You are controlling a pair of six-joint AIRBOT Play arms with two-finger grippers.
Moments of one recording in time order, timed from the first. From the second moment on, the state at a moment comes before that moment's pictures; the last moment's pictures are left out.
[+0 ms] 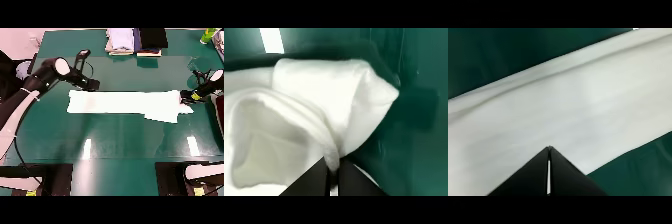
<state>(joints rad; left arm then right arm) -0.41 -1.52 1.41 1.22 -0.99 -1.56 -0.32 -1.55 1.23 -1.38 1.20 1.40</state>
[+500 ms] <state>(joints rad) -0.61 -1.83 1.65 1.16 -0.92 -1.57 -0.26 -1.29 1.36 -1.27 1.33 1.40</state>
